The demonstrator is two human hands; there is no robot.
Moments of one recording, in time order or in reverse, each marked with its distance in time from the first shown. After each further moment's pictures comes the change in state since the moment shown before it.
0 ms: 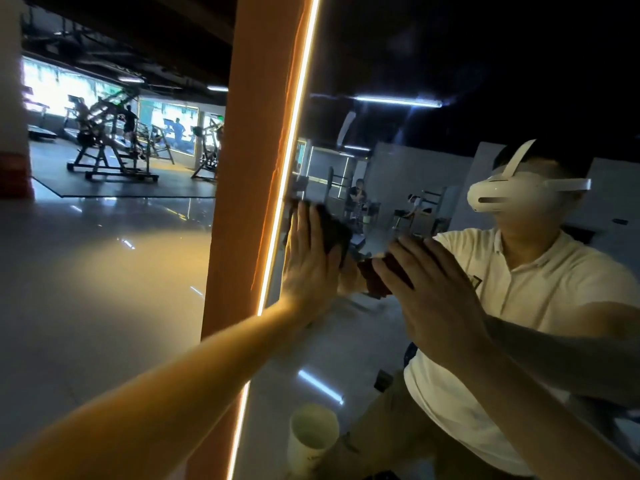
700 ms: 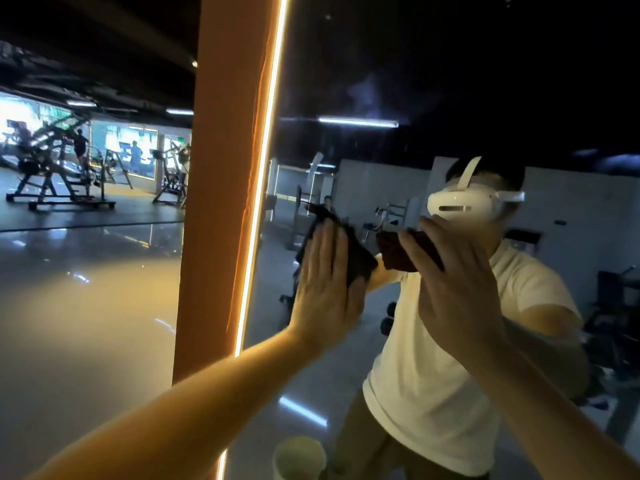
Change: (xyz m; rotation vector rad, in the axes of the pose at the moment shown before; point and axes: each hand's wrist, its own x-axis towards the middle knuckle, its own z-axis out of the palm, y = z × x) left_hand 0.027 0.043 0.025 0.065 0.064 0.389; right_hand 0.019 0.044 -0.034 -0.002 0.272 0.282
